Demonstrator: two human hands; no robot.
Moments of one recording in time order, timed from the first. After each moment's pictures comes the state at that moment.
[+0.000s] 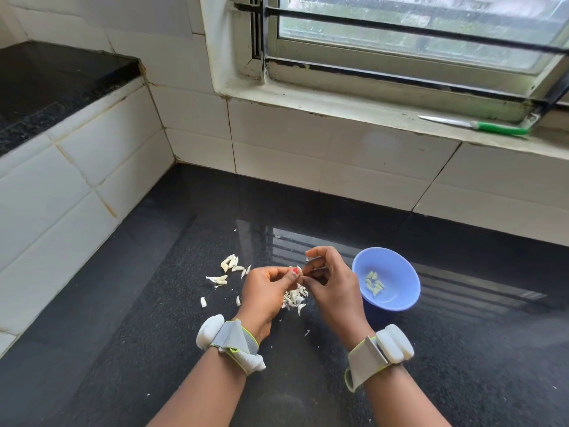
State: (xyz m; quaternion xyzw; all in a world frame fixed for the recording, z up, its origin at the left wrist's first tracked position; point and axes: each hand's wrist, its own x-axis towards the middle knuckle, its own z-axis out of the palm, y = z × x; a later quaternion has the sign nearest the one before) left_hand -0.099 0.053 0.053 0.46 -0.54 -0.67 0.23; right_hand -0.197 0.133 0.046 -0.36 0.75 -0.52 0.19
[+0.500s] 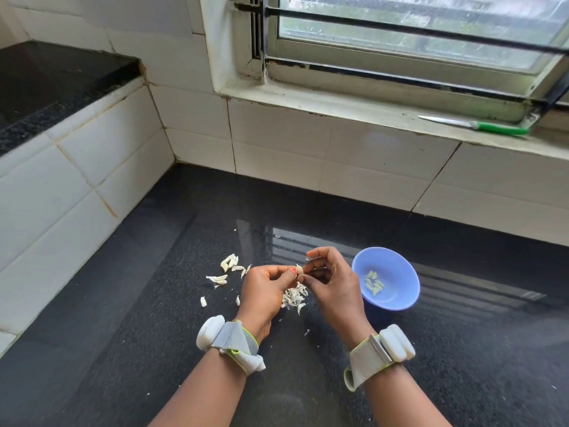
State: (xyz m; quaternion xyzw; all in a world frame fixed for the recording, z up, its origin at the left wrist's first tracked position) left_hand -0.099 0.054 0.056 0.45 -0.54 -0.67 0.25; right_hand -0.198 0.132 0.044 -0.33 0.72 -0.56 0.23
